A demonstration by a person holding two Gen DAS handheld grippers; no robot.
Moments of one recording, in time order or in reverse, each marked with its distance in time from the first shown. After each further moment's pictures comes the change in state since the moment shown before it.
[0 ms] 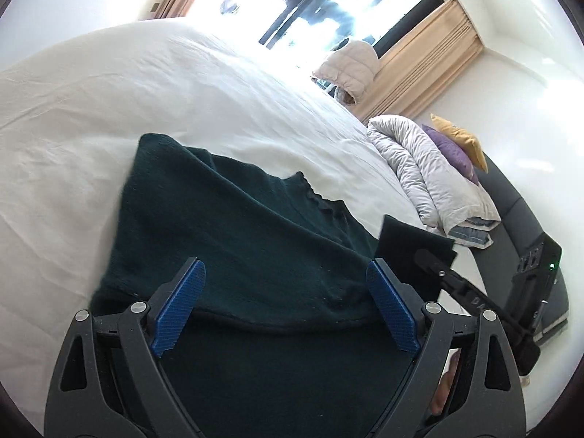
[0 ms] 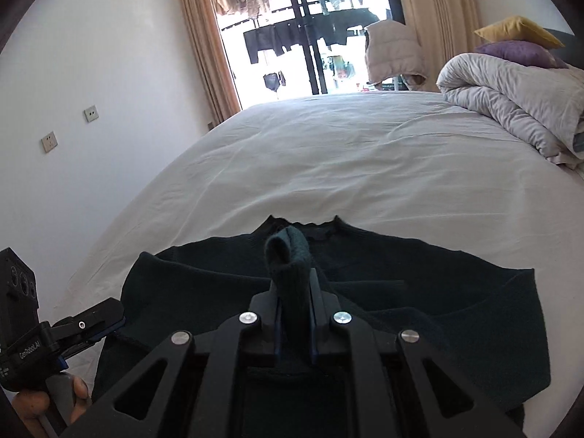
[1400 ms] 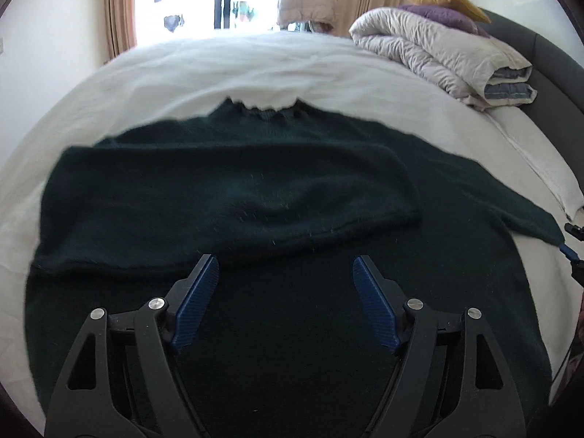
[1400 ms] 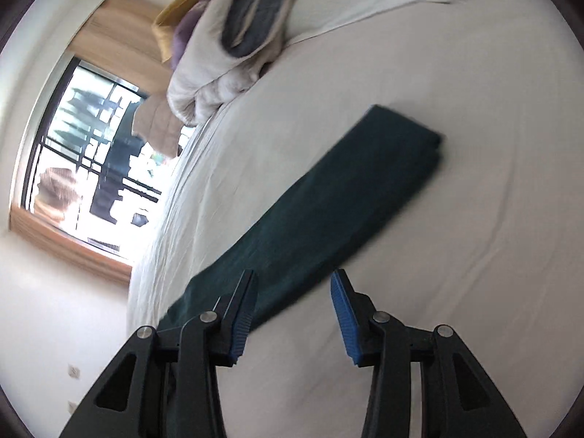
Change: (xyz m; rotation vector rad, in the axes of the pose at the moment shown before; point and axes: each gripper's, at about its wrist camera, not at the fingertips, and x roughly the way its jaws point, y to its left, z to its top) left arm 0.084 -0.112 -0.106 0.495 0.192 0.312; right arm -0.221 -0.454 -0.202 1.135 -0.207 -0.160
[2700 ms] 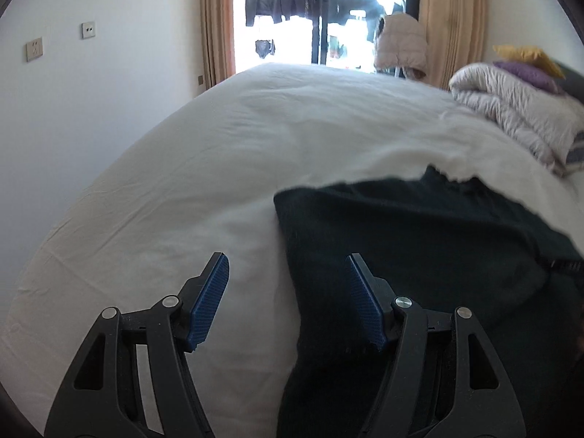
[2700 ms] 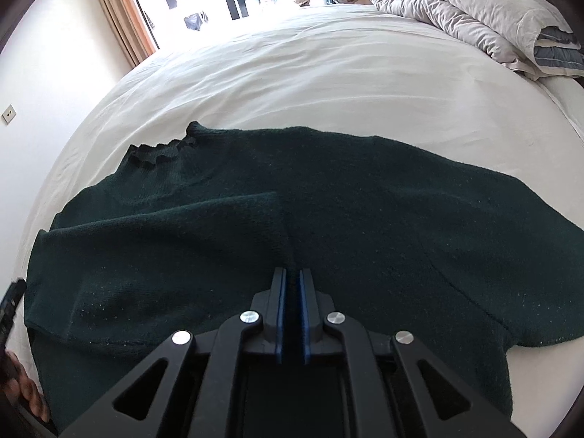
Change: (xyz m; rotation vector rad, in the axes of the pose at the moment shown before) left arm -0.032 0.181 0.027 -0.126 -0.157 0.316; right arm 0.199 0.291 -0.289 -0.954 0.368 -0.201
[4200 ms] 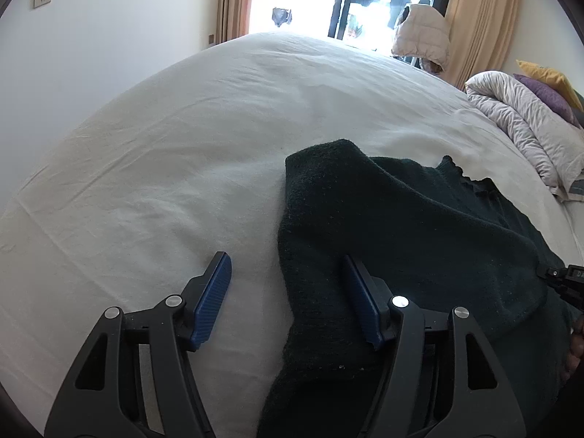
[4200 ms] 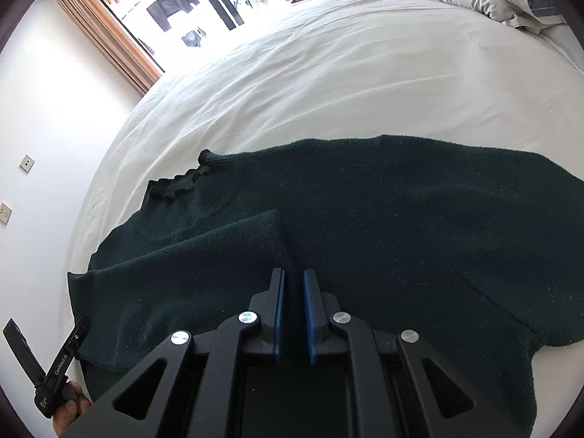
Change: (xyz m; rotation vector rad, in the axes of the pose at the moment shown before) left arm 0.016 0.028 0.007 -0.197 0.096 -0.086; right arm 0.007 -0.007 0.015 0.116 0.039 0.171
